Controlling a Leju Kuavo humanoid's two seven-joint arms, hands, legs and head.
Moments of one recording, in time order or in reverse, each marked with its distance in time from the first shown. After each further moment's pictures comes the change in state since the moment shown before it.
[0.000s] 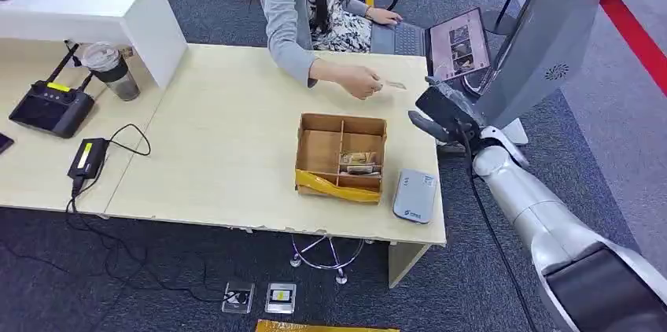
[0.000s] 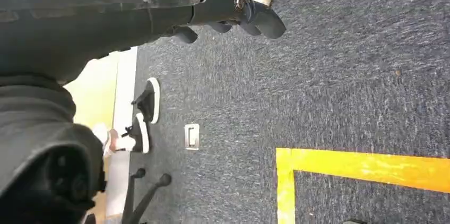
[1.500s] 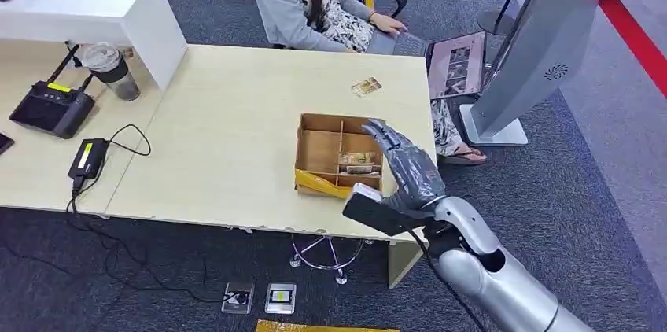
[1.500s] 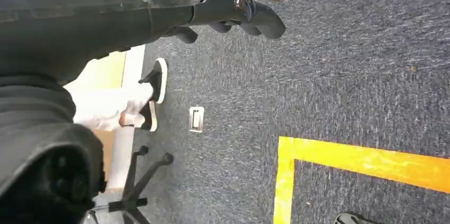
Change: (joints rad) left arm 0.005 -0.044 0.004 0.000 0.072 0.084 0.019; right arm 0.486 -0.149 0.061 -1.088 0.499 -0.085 0.473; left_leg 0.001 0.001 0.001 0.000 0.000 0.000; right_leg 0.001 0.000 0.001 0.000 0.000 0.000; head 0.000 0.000
